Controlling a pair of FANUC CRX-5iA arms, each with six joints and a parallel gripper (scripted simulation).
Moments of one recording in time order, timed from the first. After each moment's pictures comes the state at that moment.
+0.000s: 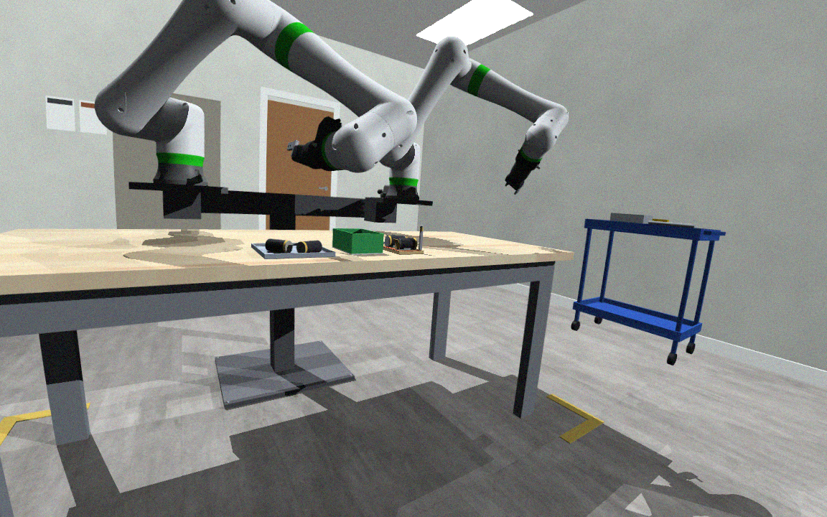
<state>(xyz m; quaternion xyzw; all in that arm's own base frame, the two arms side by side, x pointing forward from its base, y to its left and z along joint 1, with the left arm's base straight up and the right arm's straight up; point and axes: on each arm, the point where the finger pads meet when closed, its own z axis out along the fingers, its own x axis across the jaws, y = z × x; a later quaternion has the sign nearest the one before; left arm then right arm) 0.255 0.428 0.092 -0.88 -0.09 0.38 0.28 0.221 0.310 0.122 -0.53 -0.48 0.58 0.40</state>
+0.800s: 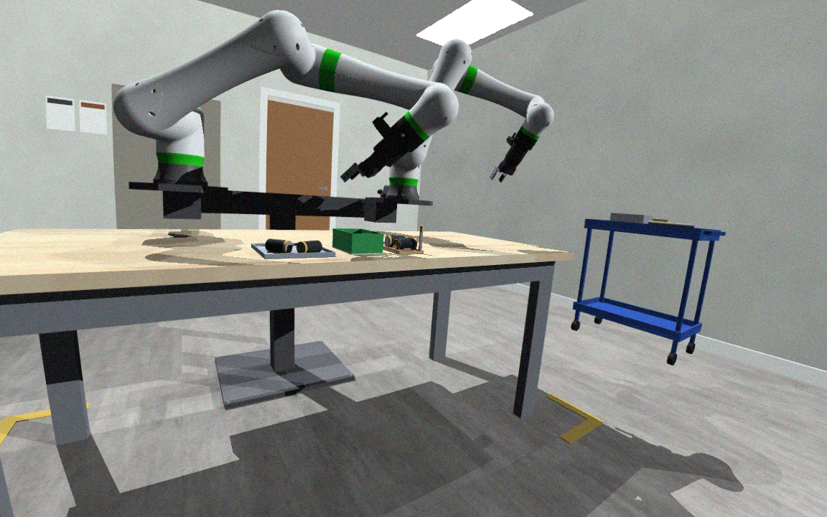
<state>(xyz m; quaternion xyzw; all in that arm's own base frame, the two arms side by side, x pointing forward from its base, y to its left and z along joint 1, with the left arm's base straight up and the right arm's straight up) 0.142 0.445 0.140 -0.73 -0.60 0.24 0.20 0.272 0.451 0.061 -0.31 -0.85 0.35 0.24</state>
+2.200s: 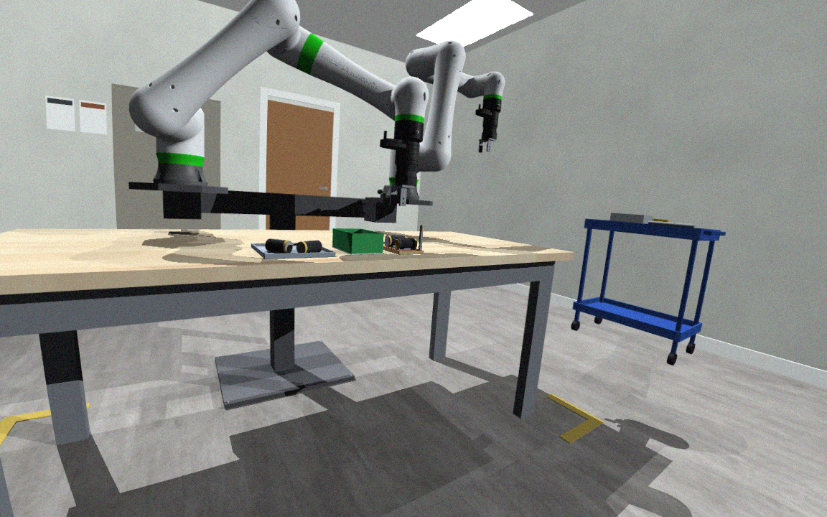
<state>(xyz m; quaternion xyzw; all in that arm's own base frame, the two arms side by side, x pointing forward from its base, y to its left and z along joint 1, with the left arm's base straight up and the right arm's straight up) 0.013 0.474 0.288 -0.01 -1.00 0.00 0.00 0.322 0.597 -0.007 0.00 -1.00 0.00 0.00</state>
